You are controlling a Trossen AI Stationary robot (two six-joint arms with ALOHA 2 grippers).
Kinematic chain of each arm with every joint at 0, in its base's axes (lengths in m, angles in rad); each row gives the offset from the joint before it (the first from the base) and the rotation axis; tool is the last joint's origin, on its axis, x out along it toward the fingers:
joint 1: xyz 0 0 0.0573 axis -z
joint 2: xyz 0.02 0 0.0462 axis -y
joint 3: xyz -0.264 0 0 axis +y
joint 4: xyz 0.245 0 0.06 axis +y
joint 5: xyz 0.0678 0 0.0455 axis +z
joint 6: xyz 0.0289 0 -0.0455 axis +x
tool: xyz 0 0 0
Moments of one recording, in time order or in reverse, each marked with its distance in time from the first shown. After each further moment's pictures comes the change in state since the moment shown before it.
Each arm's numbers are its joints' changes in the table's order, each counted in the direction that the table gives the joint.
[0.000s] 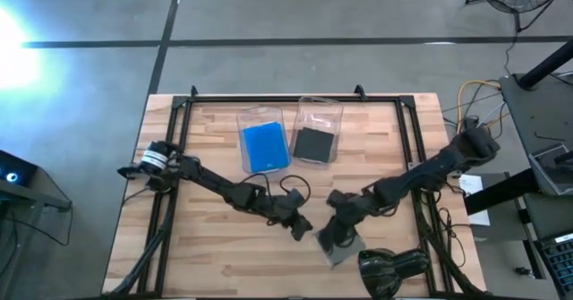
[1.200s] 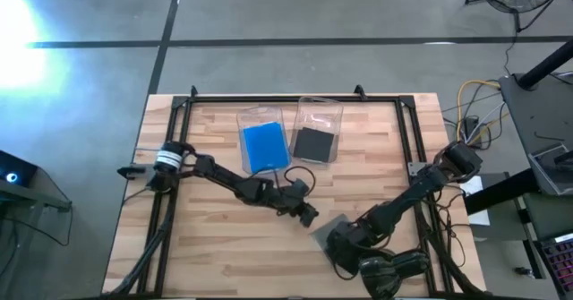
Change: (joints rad) left arm -0.082 -0.102 -0.014 -0.077 0.058 0.029; right arm -0.145 -0.241 -0.093 0.187 0.274 0.170
